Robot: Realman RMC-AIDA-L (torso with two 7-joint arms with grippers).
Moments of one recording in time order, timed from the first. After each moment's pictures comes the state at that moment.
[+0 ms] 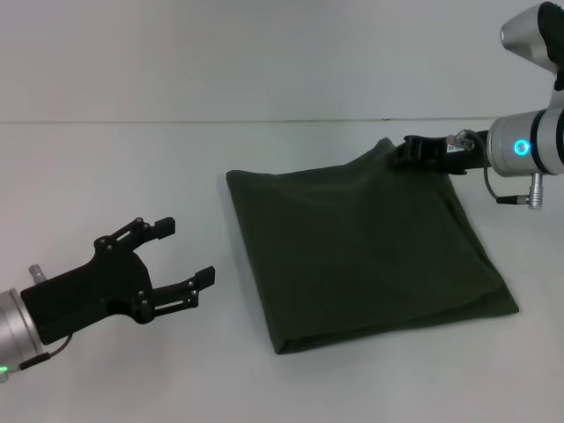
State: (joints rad) left arm -0.36 -2.16 0.55 0.62 1.85 1.53 -0.97; right arm 0.92 2.06 -0.75 -0.52 -2.39 -0.93 2.50
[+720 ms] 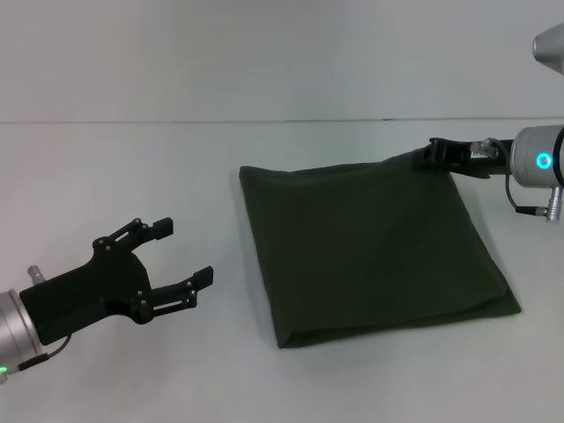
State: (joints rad) left arm -0.35 -2.16 0.55 0.62 1.85 1.52 -0.97; right arm 0.83 2.08 -0.76 -0.58 -2.33 -0.87 2.45
